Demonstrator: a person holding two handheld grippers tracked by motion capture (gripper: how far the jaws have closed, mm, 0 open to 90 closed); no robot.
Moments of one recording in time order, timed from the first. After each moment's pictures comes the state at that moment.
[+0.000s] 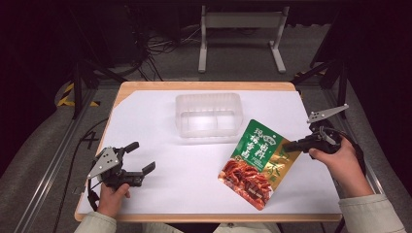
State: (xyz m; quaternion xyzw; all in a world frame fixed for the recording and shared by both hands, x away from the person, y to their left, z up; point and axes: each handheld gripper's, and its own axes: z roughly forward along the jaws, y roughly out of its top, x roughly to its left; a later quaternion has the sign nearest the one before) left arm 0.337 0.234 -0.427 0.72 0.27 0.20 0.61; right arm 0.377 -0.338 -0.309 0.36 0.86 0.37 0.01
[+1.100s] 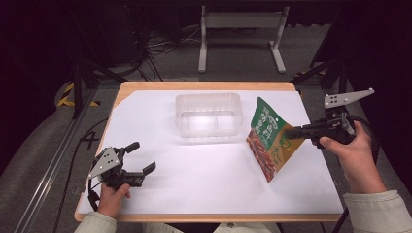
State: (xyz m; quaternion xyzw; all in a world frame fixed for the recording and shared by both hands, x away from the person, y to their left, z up) left arm 0.337 0.232 -0.427 0.72 0.27 0.20 0.61; right arm 0.365 -0.331 -0.247 0.29 0.83 0.48 0.00
